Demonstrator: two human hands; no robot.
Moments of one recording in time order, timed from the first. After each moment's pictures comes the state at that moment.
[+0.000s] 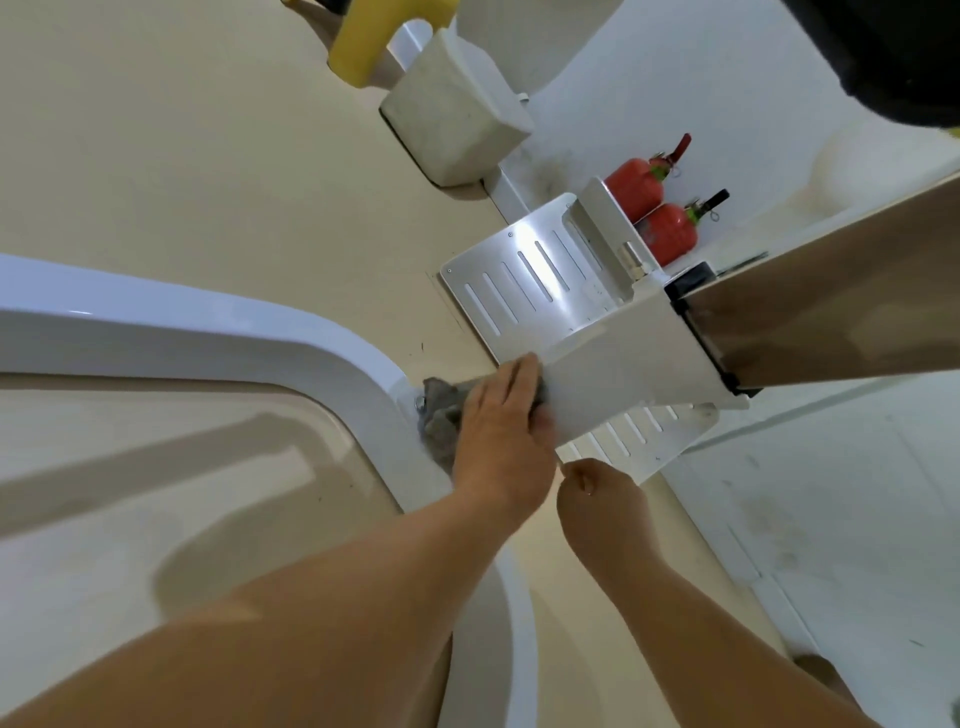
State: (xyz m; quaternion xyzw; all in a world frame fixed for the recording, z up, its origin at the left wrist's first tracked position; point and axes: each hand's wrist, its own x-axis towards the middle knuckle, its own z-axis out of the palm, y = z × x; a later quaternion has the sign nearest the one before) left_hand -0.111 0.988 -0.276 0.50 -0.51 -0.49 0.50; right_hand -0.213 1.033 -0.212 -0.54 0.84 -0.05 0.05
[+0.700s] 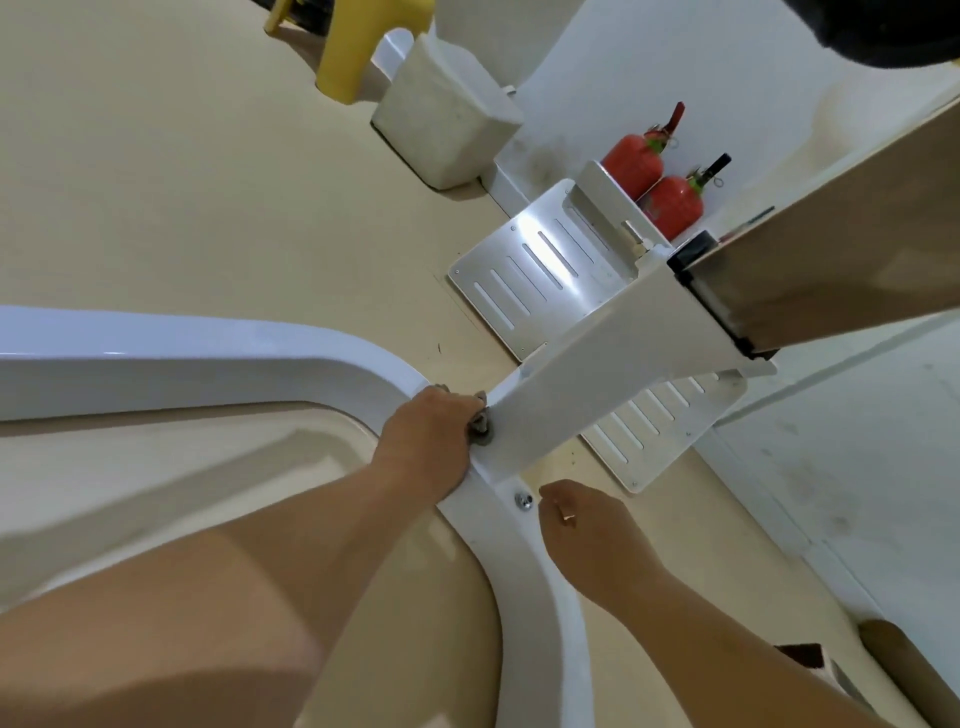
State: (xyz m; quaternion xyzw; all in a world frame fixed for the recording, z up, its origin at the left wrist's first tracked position) left_hand -0.039 0.963 -0.348 0.54 -0.72 -0.27 0.35; right_hand -0.195 1.063 -0.234 -0.59 0.79 0.07 0.13
